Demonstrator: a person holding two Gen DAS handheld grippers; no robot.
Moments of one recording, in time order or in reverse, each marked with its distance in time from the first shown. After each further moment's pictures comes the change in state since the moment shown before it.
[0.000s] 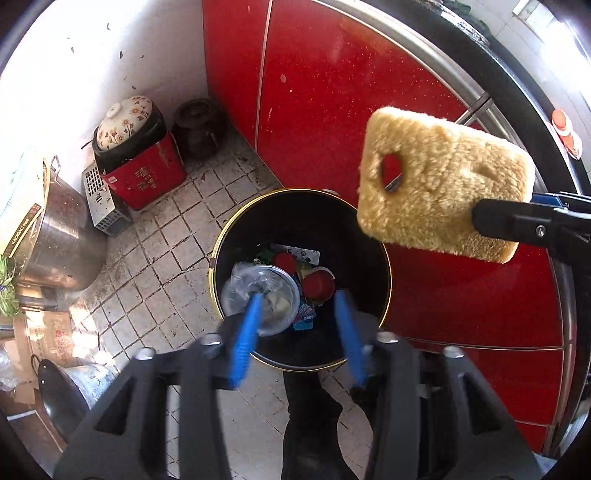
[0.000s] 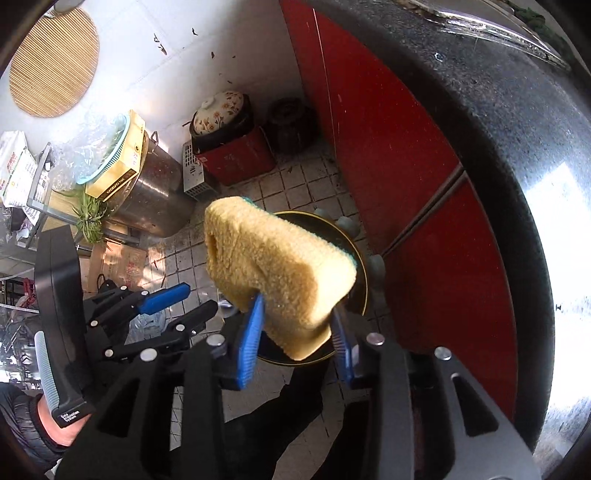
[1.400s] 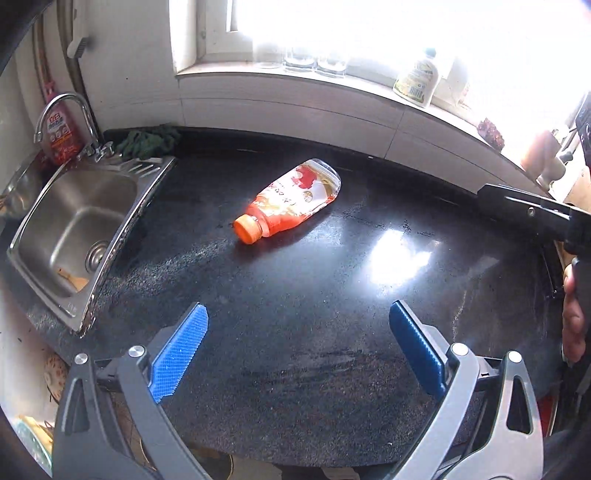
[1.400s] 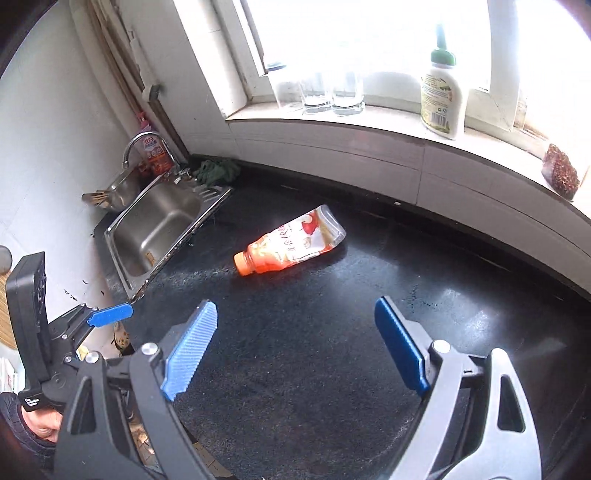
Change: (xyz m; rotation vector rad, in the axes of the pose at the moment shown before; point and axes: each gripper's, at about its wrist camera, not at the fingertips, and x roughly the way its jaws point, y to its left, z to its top) left arm -0.166 -0.454 0.141 0.702 -0.192 -0.241; right arm -0.384 -0.342 -0.159 0.608 -0.580 -0.251
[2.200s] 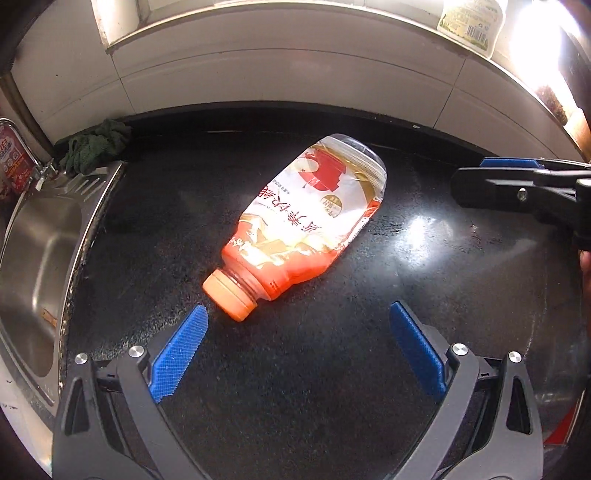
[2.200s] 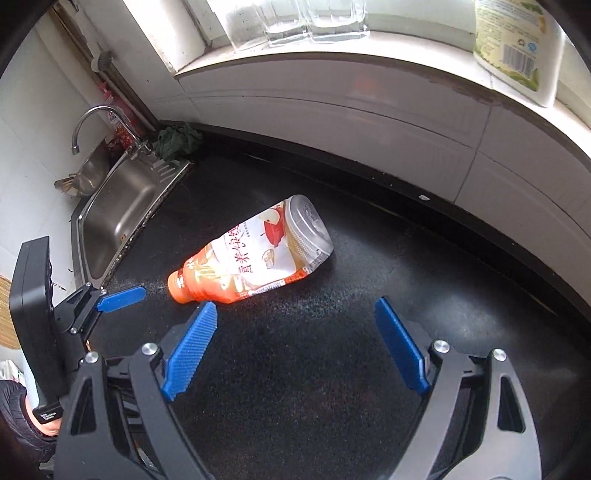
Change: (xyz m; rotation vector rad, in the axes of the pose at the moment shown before) left arm 0.170 0.012 0.069 0.087 0.135 0.036; right arm 0.180 -0.043 0.069 -0.012 0.217 0.018
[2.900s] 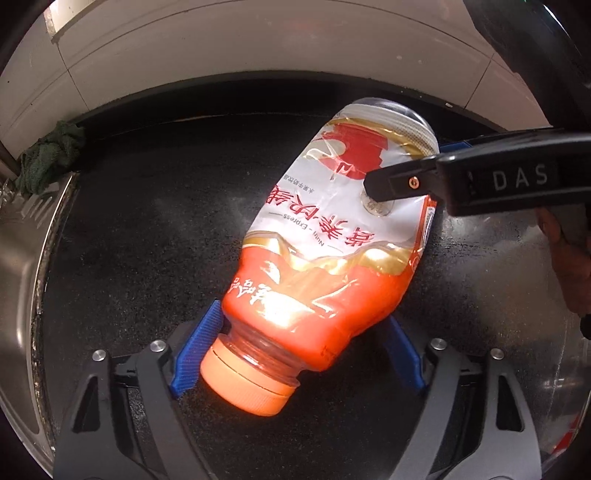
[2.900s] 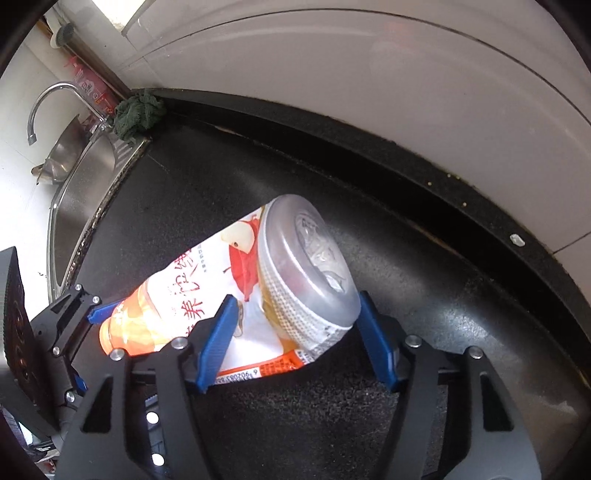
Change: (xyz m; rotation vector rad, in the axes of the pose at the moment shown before) left arm 0.072 0.012 0.033 0.080 0.034 -0.042; right arm 0.106 -0.021 0.043 -0.016 0.100 0.011
